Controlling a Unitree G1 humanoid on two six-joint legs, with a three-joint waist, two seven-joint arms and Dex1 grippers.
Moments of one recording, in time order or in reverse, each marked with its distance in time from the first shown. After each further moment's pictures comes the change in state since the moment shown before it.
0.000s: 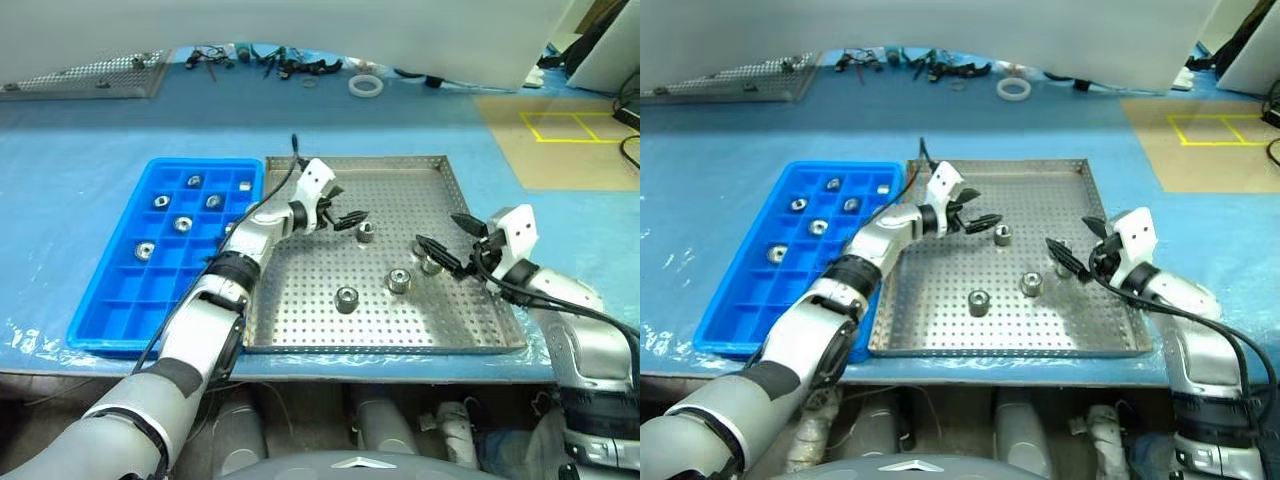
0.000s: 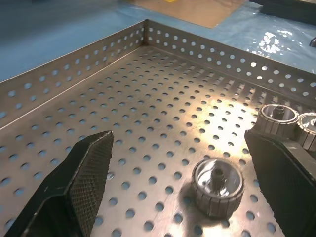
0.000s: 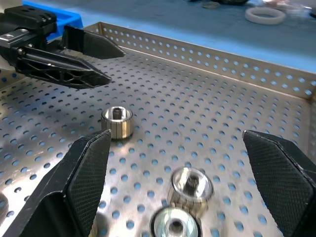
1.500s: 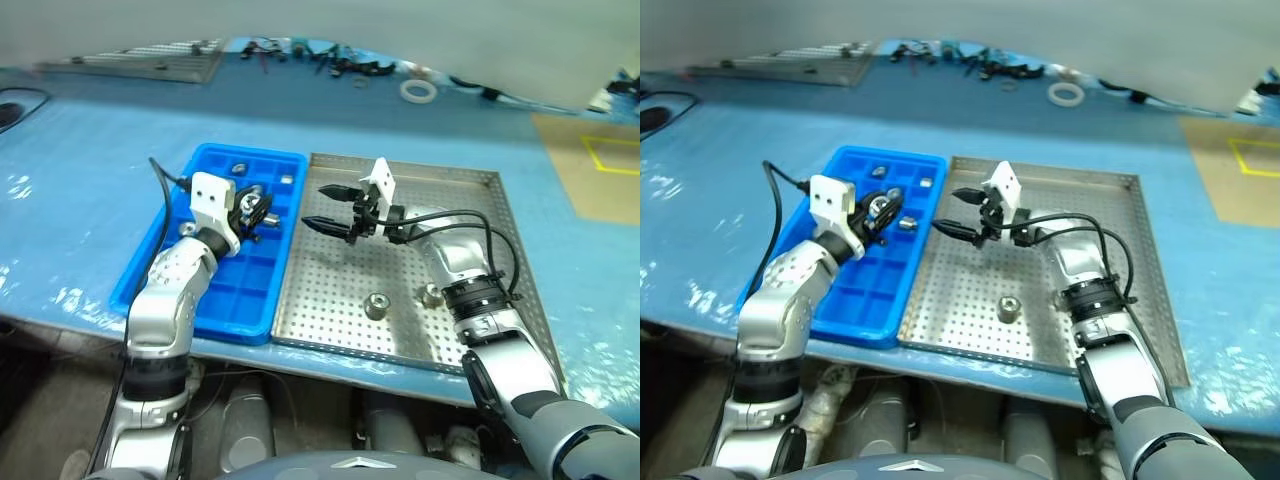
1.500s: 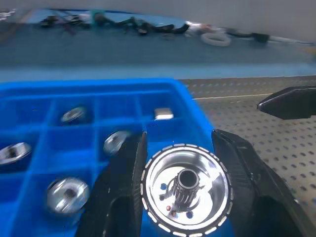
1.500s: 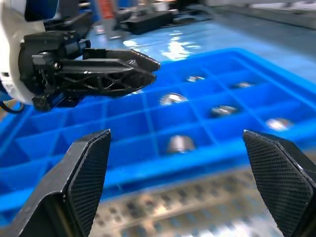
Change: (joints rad) left arm 0.791 0.165 0.258 -1.418 -0.130 0.589 0.421; right arm -0.716 0.297 0.417 0.767 -0.066 -0.229 0.395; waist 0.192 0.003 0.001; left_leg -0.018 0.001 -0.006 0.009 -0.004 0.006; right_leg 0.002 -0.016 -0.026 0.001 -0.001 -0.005
